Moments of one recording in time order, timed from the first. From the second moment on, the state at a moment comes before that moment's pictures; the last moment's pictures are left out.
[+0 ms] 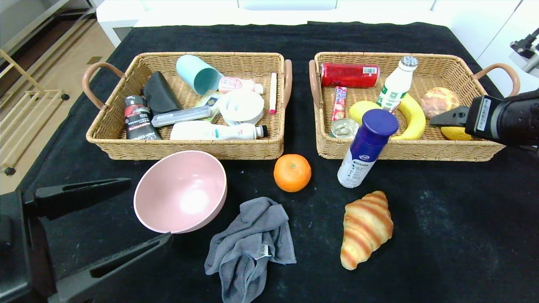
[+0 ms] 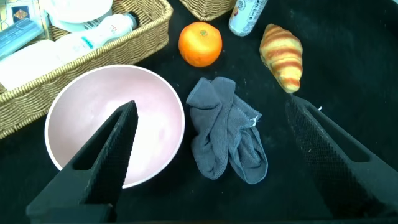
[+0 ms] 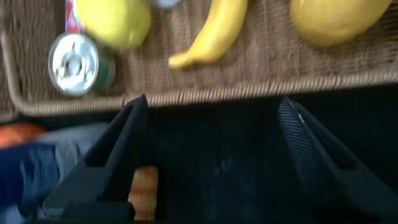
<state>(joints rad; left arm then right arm) -0.51 0.94 -0.60 -0.25 -0.20 0.14 0.23 1.49 -1.35 0.30 -0.10 0.35</state>
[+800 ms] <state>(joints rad) -0.51 0.94 -0.59 -0.25 -0.20 0.15 0.54 1.14 -0.90 0.18 -0.06 0.10</state>
